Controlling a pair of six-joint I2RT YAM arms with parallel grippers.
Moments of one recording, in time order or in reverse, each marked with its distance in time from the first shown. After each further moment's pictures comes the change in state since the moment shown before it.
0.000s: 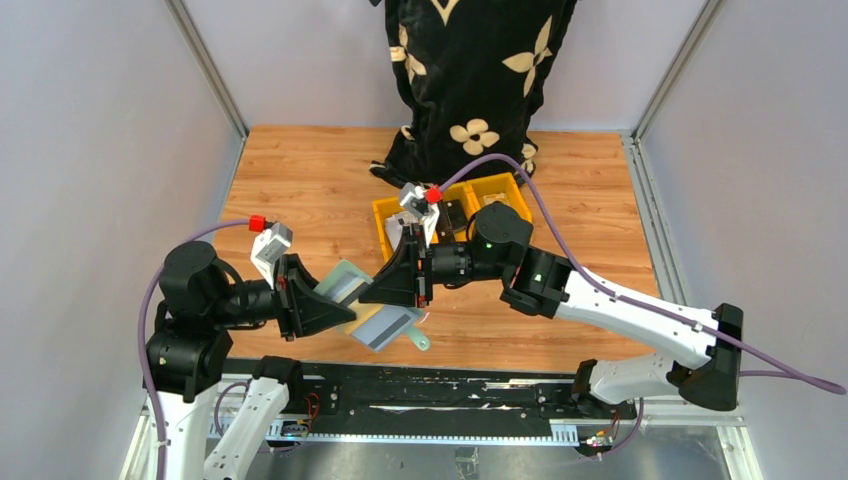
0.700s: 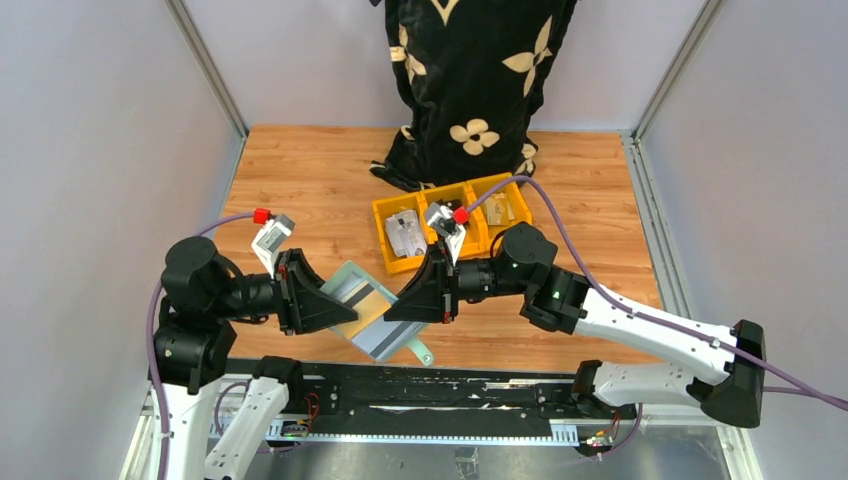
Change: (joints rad) left arm -0.003 0.028 -0.025 0.052 0.066 -0.135; right arm -0.026 -0.127 -0.224 0.124 -0.055 0.022
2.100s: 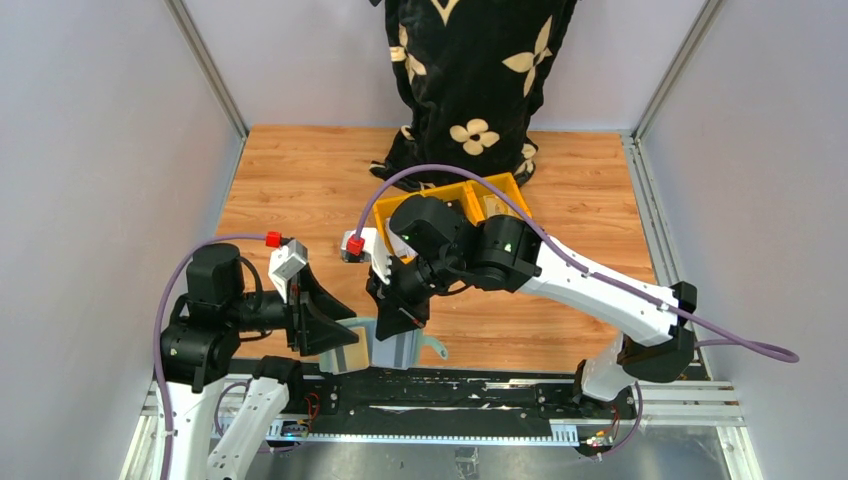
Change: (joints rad) left arm 0.000 -0.029 -0.051 -0.294 -0.051 0.470; right arm 0.125 0.462 0.867 -1.246 0.103 -0.546
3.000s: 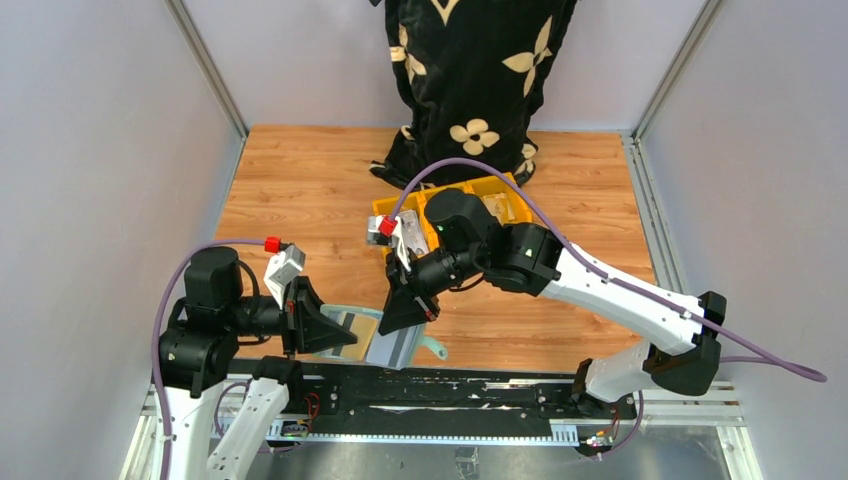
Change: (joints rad) left arm 0.000 -0.012 0.002 -0.009 0.090 -0.029; right arm -0.082 -0.158 -0.279 0.339 -0.197 0.108
